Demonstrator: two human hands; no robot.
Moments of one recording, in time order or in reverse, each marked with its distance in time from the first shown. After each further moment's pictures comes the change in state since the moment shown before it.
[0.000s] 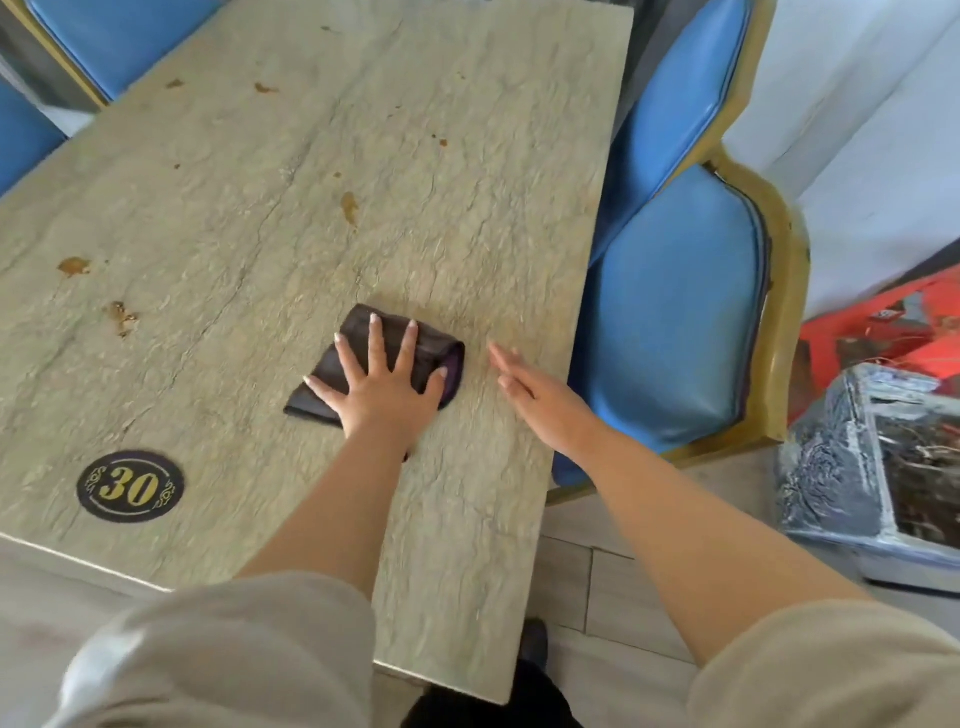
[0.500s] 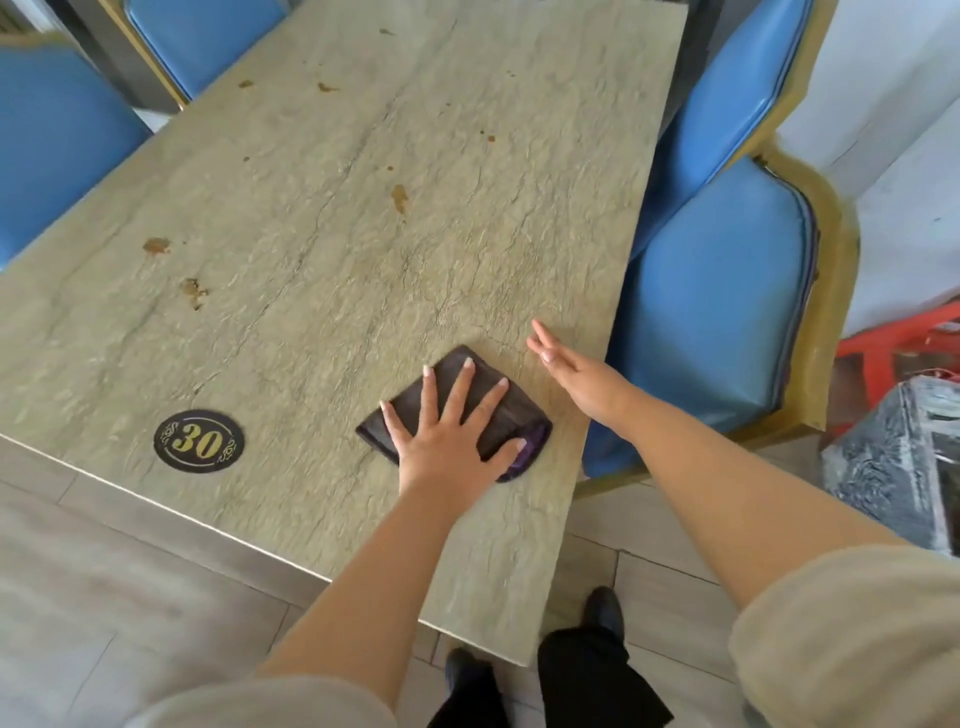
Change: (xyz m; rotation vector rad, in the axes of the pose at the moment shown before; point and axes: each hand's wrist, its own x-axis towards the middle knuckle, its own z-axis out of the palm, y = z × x) left_hand -0.082 -0.001 0.035 0.061 0.058 0.244; right_hand -0.007 -0.014 -0.017 0.074 -0.105 0.048
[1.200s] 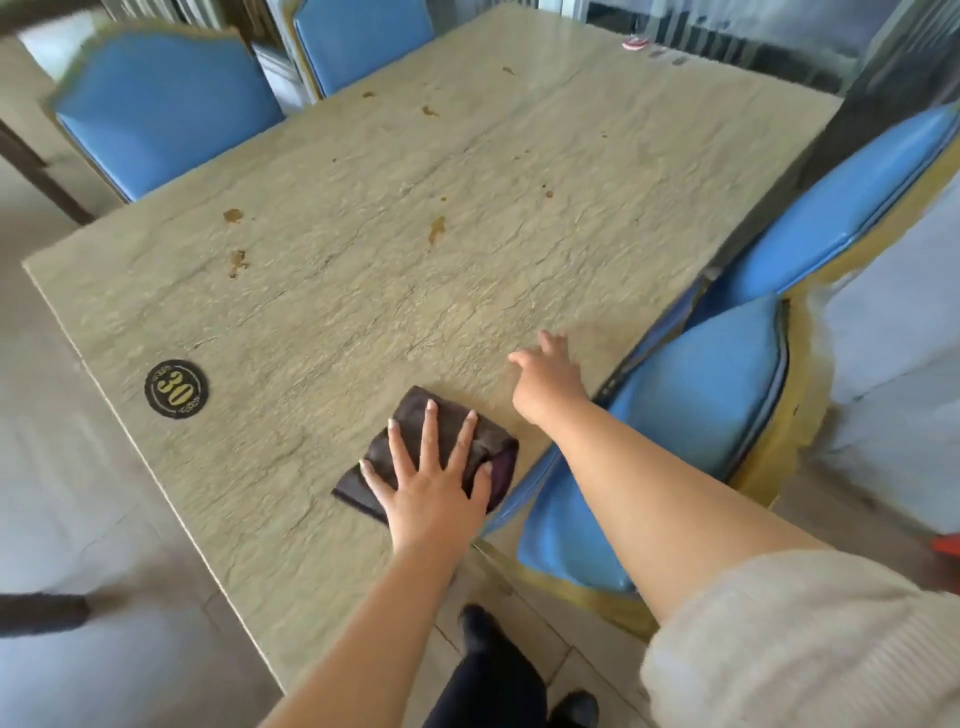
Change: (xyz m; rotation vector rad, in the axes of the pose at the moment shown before) left_hand 0.037 0.135 -0.003 -0.163 0.075 -0.635; right_hand 0.096 -0.016 -0.082 -0.665 0.026 -0.032
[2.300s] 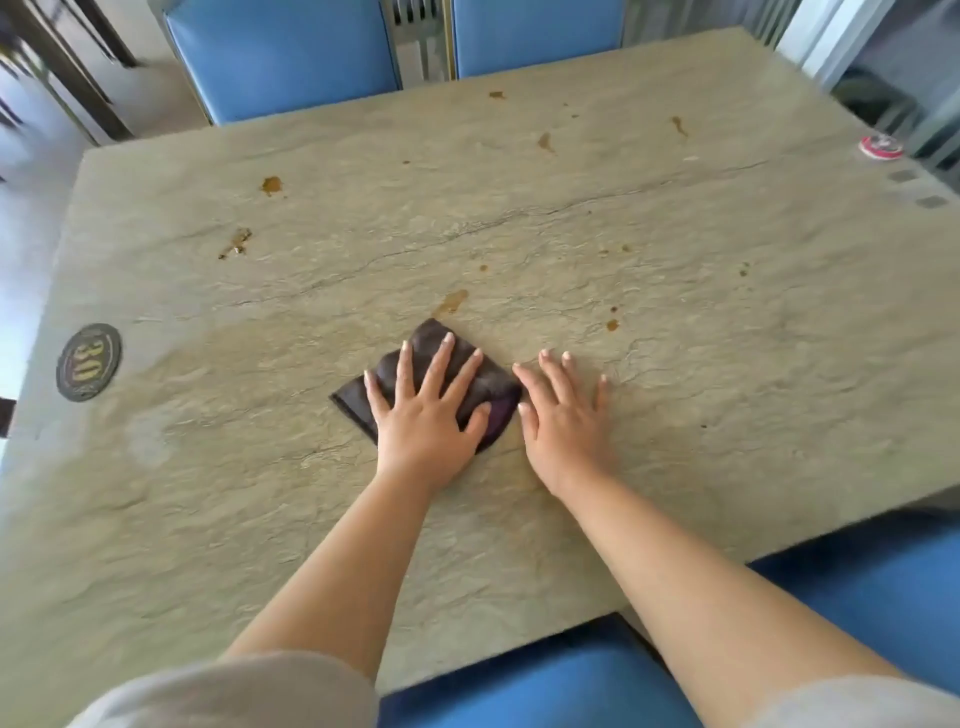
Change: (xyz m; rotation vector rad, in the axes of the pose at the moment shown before) left_hand 0.263 0.113 -0.042 -0.119 0.190 -0.294; right_hand 0.238 0.055 -0.070 -0.296 0.116 -0.708
